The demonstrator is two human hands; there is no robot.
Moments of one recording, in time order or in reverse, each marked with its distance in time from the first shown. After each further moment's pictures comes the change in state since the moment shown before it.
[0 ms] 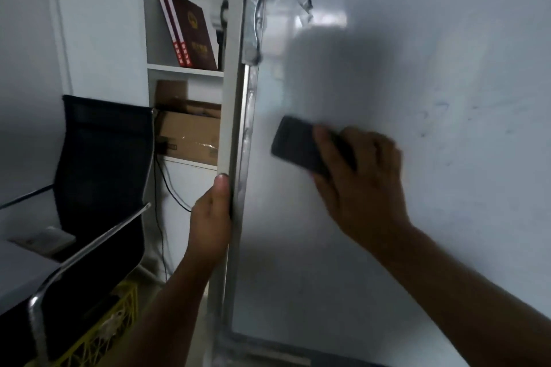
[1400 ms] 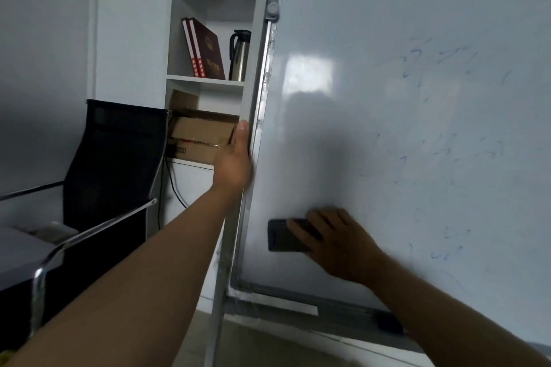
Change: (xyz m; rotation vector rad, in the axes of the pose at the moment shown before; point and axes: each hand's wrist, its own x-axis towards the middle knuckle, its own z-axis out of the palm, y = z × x) left_hand -0.042 -0.004 0.009 -0.167 0.150 0.035; right_hand -0.196 -0.048 0.035 0.016 -0.281 -0.451
